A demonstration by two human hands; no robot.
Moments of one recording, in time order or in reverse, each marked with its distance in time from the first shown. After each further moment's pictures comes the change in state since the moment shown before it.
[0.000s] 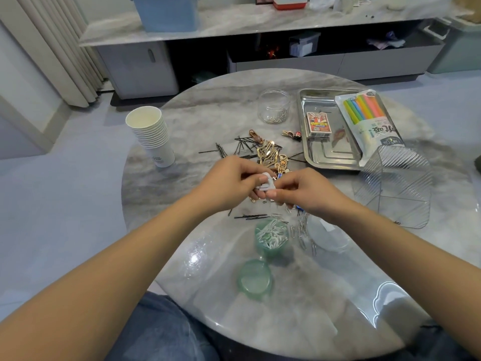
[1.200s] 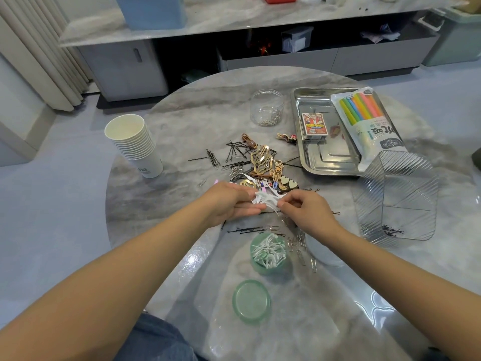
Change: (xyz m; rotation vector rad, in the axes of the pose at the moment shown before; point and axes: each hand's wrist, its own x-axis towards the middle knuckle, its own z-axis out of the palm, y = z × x) left_hand 0.053 -0.053 0.027 -0.863 -0.068 -0.679; right_hand 0.026 0.060 0.014 -0.078 0.307 0.212
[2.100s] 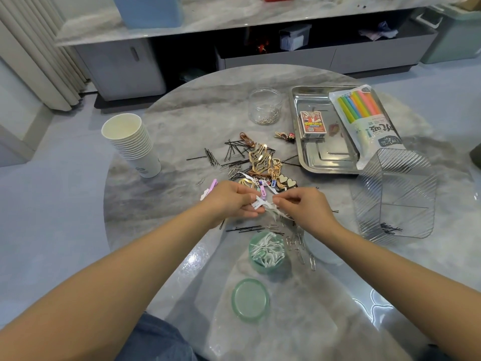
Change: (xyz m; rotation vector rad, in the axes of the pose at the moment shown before) left_hand 0.004 -0.009 0.002 0.276 0.004 0.075; right_hand 0.004 0.002 0.000 -0.039 0.042 -0.049
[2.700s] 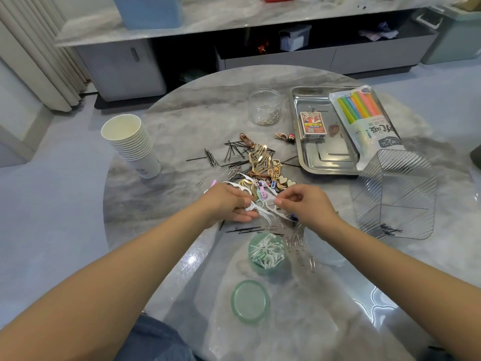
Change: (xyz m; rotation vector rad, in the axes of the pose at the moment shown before) left_hand -0.001 0.002 -0.008 -0.006 0.000 -0.063; right_hand 0.003 -0.004 -0.005 0.211 -0.060 0.111
